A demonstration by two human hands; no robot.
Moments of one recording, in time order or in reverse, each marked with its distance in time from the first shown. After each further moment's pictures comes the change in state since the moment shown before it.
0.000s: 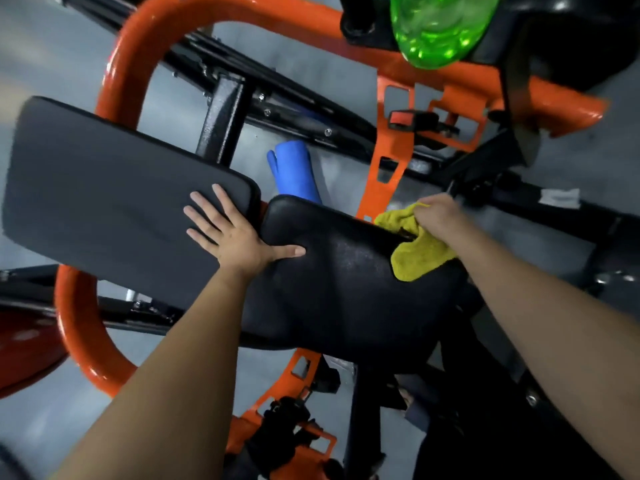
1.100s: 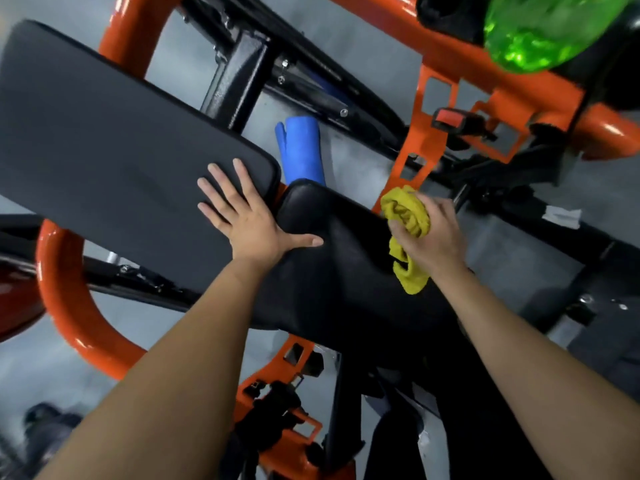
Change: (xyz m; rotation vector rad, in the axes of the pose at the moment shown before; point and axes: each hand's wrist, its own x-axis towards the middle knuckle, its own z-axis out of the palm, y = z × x) left_hand 0.010 -0.013 0.014 -0.030 0.106 0.053; right_hand -0.053 -0.015 0.039 0.002 0.170 -0.336
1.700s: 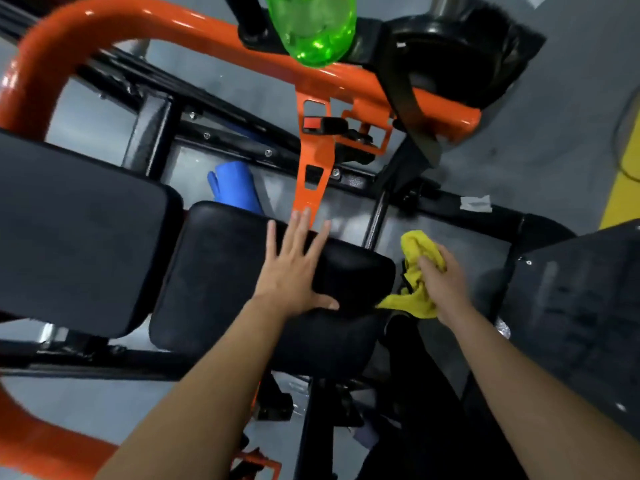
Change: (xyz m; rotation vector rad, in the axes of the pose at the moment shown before) left_hand -0.086 0.110 0.090 0.498 -0.168 0.753; right_hand -0.077 0.154 -0.050 0.682 0.284 0.444
